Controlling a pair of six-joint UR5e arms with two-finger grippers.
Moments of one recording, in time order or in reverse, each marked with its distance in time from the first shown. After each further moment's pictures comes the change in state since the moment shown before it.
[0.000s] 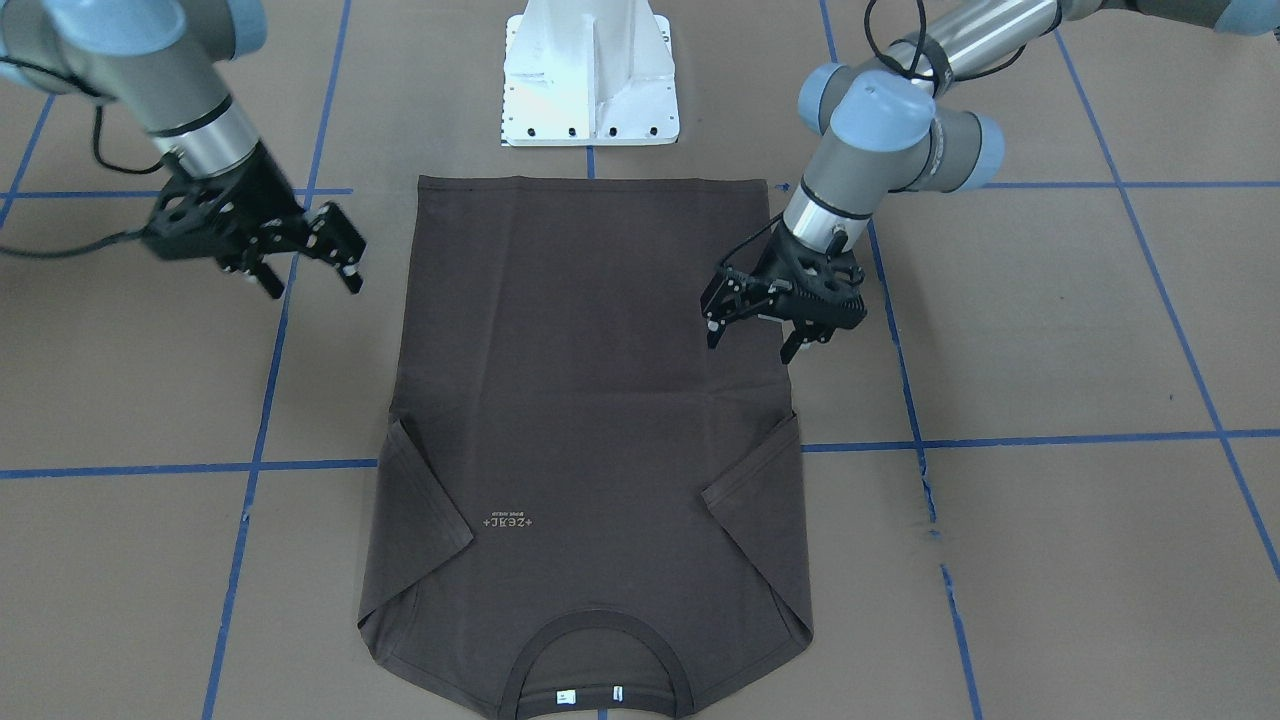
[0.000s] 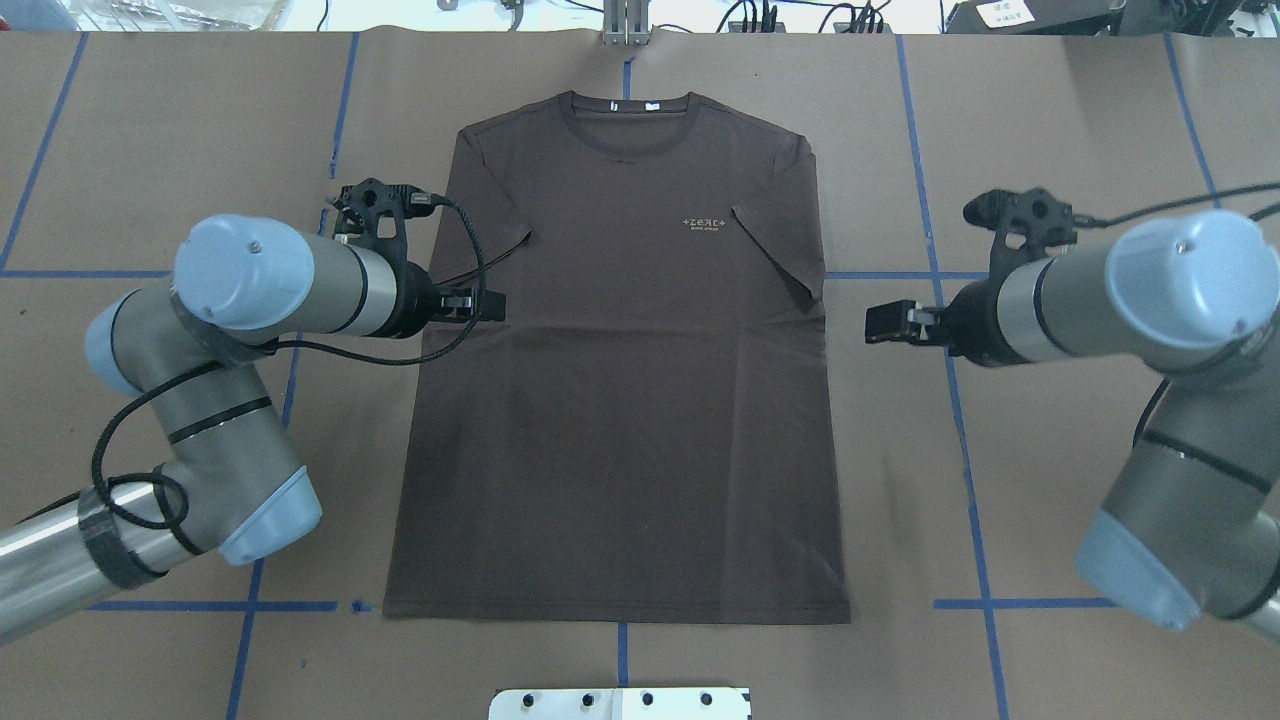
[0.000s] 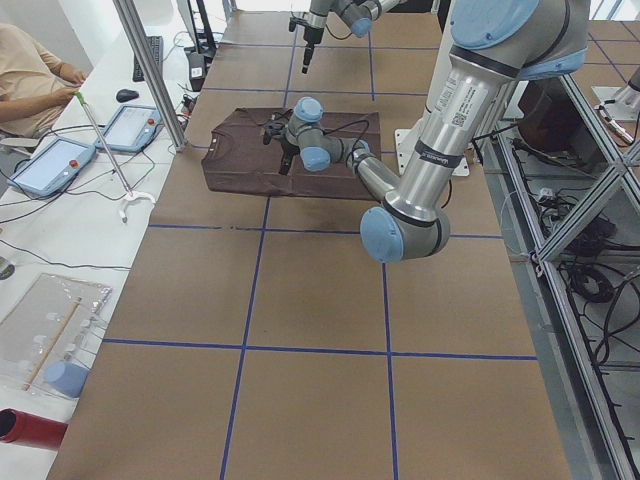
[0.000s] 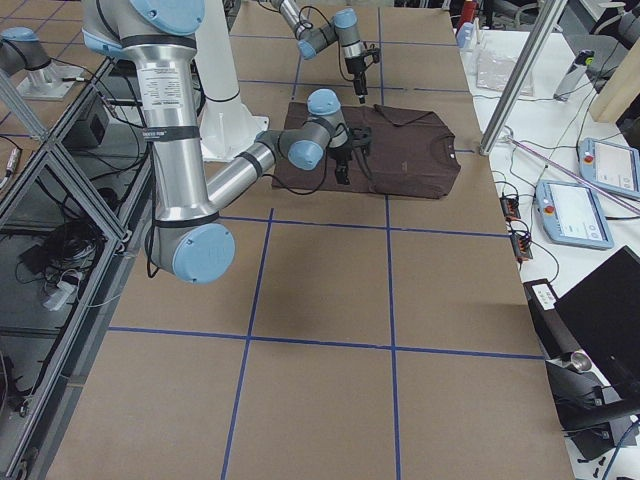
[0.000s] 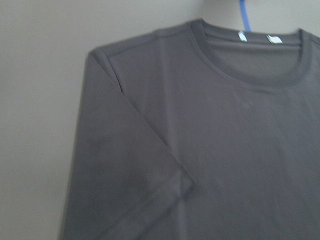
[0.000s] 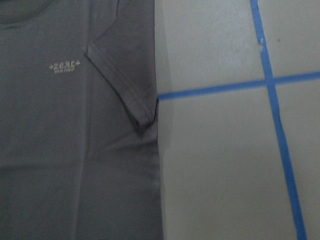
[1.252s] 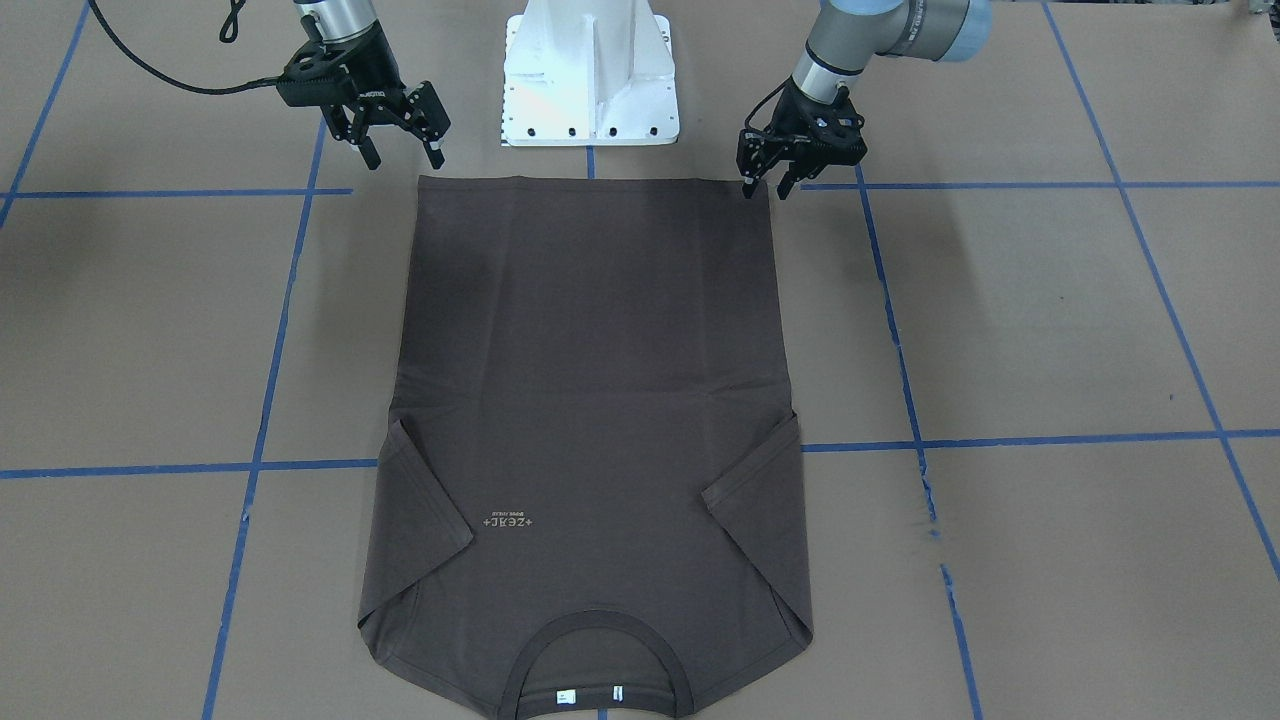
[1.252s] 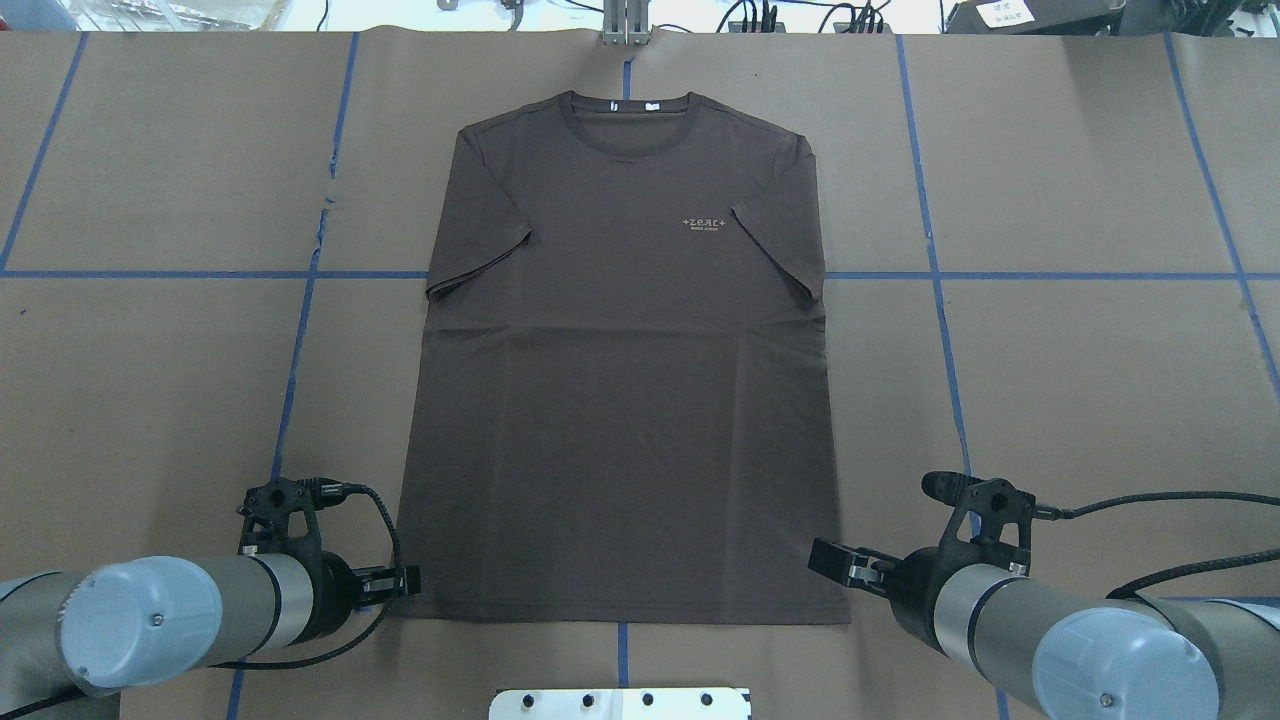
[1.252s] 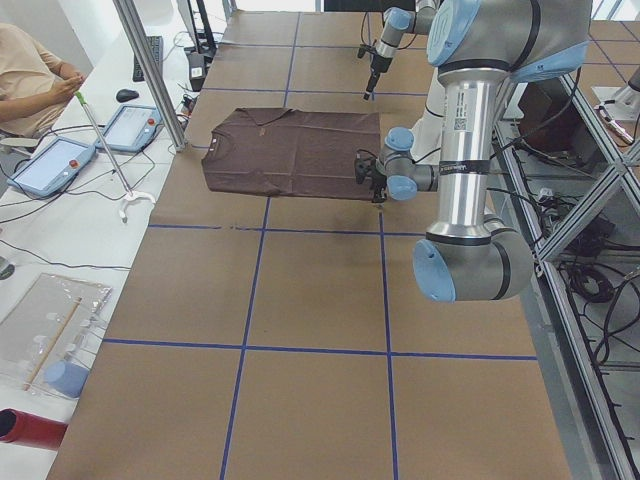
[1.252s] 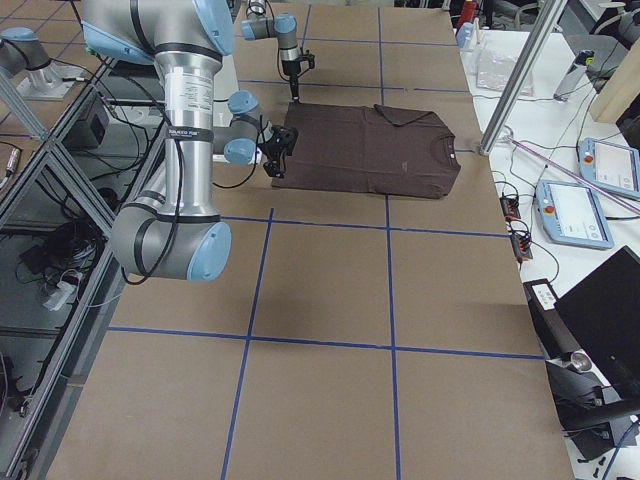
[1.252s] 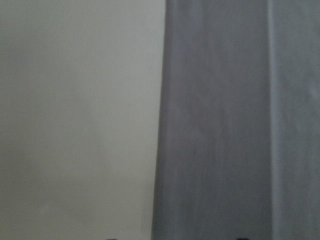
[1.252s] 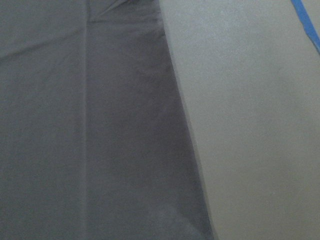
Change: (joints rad) left arm 0.422 0.368 -0.291 0.039 0.202 -0.428; right arm -0.501 -0.149 0.161 0.000 -0.456 0.400
